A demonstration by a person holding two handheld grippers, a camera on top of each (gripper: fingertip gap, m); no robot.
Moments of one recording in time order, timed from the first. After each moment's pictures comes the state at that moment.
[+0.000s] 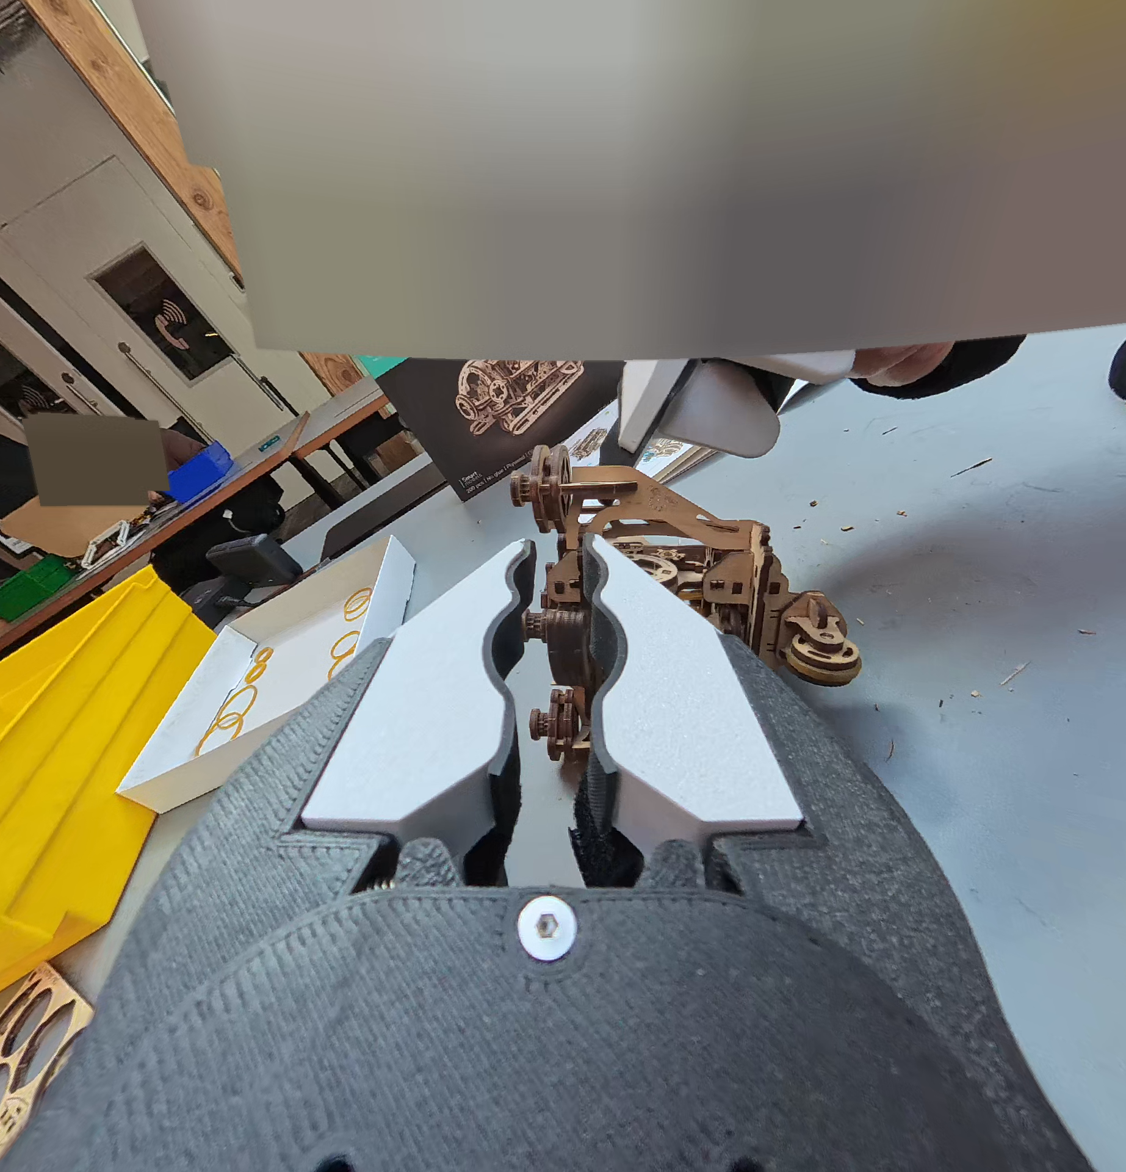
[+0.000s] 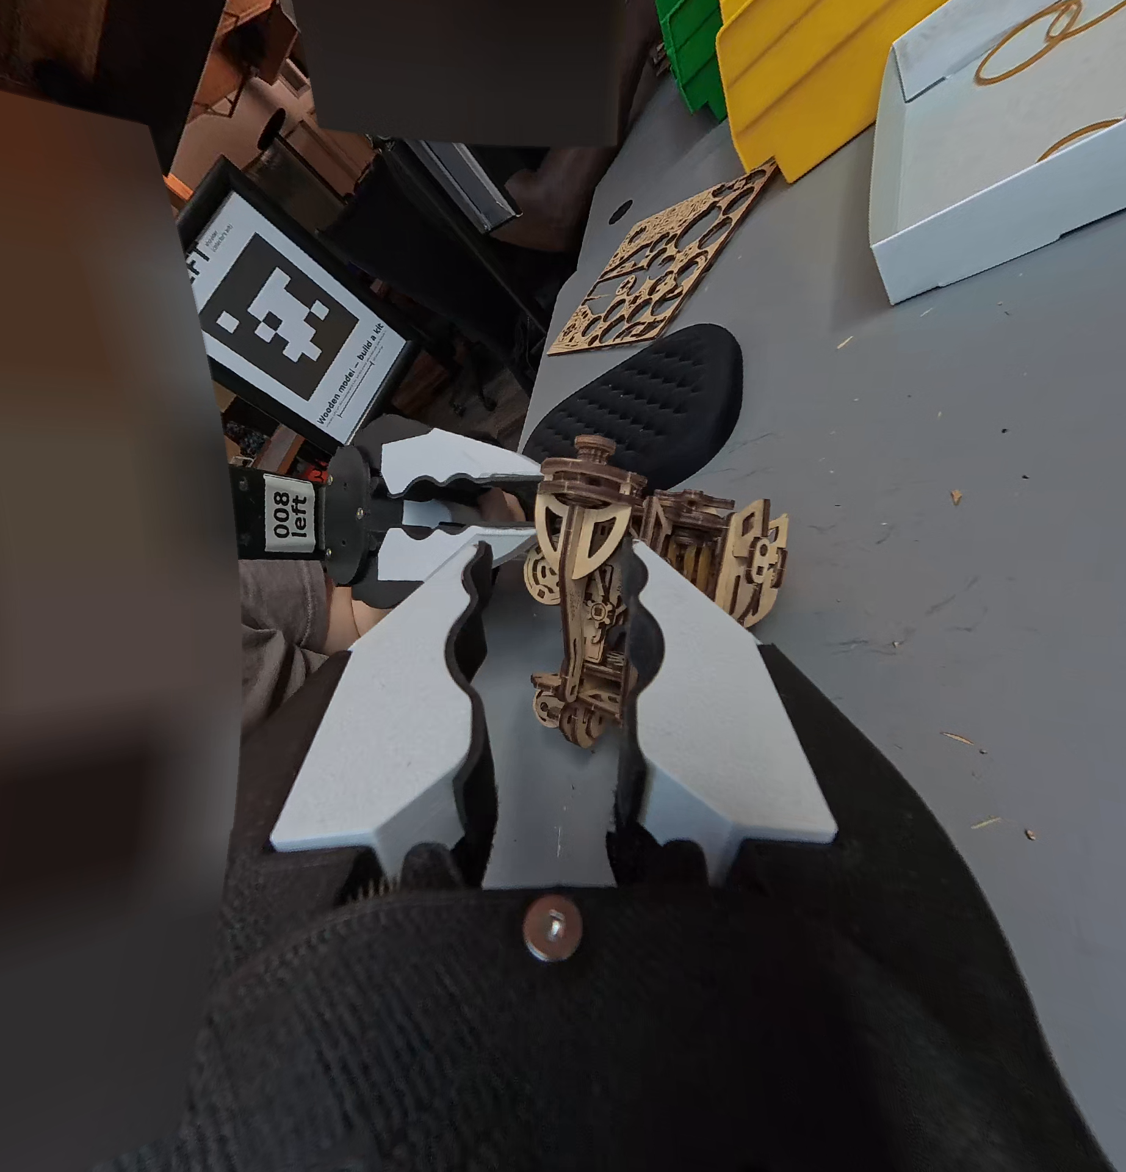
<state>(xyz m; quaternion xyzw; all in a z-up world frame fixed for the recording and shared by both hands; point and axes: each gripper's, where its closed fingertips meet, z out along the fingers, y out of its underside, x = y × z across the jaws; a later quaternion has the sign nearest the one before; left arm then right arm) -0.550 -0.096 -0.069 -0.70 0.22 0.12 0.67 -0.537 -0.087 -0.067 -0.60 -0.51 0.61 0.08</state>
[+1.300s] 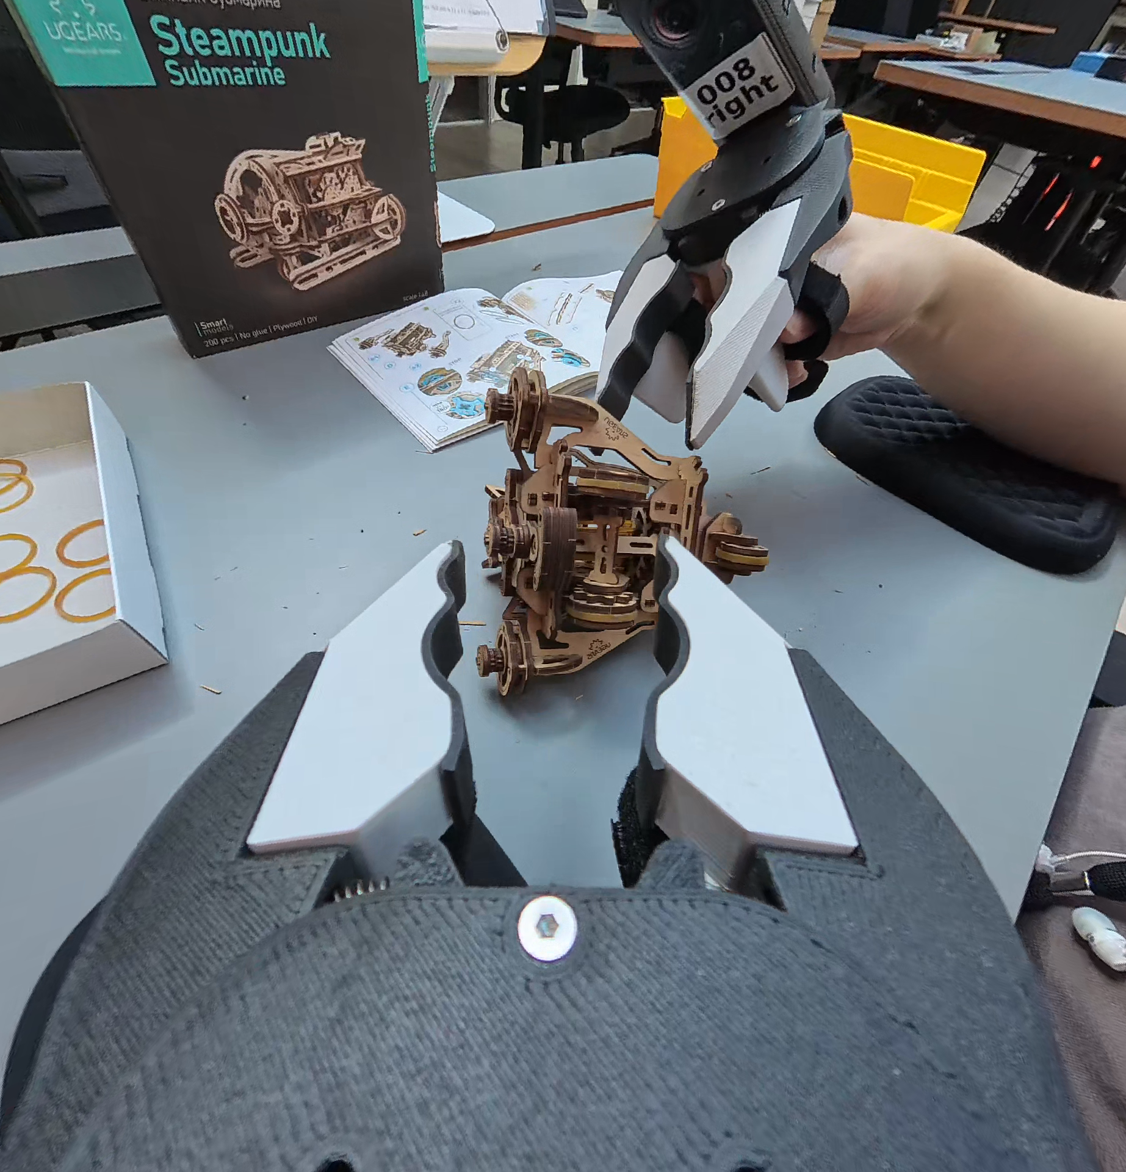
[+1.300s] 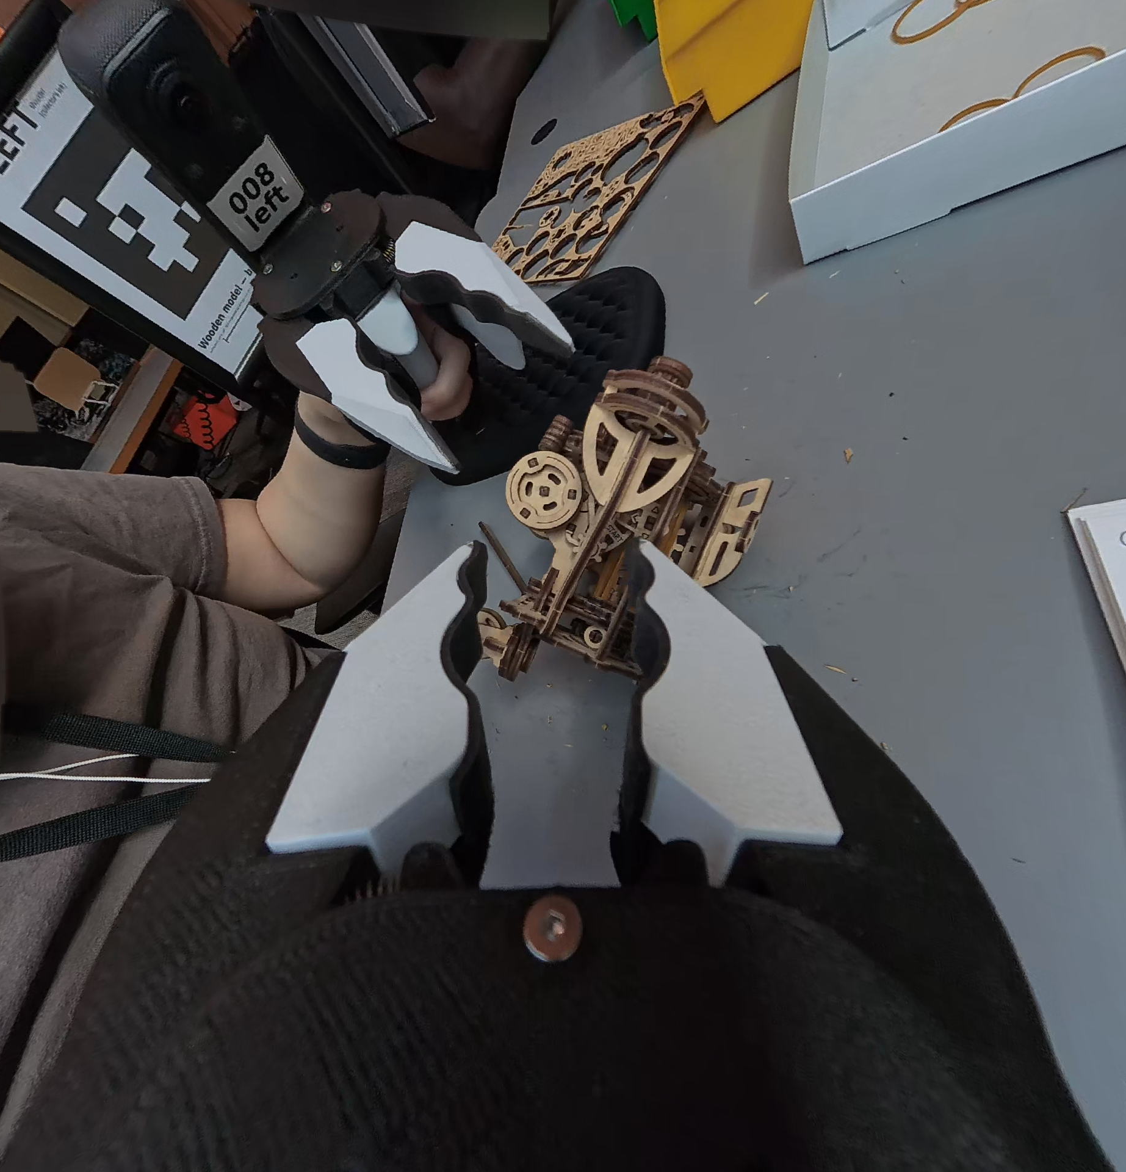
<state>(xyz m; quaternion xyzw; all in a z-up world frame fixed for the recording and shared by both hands) -0.576 -0.096 -0.082 -0.78 0.21 -0.21 0.54 -0.528 -0.071 -0.089 -0.62 -0.56 0.54 0.11</state>
